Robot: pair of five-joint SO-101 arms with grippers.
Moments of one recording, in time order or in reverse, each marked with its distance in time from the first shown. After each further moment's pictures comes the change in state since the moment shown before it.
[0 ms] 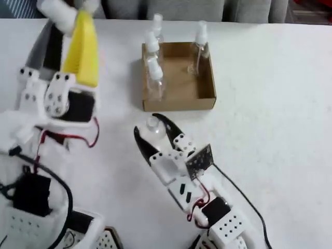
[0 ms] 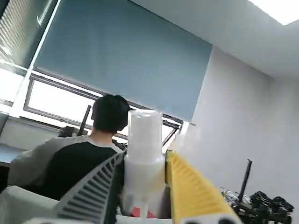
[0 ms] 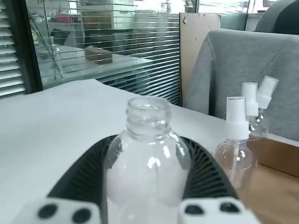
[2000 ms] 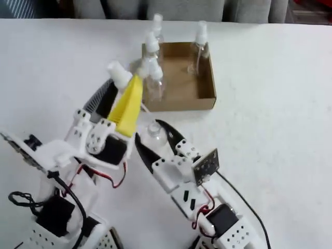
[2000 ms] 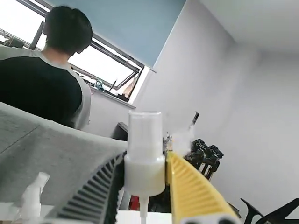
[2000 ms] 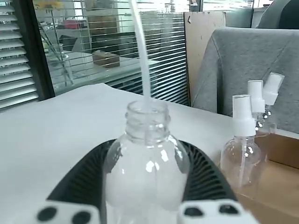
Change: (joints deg) left arm 12.7 -22.3 30.9 2.1 8.6; right arm -1.7 -18.4 0.0 19.5 -3.1
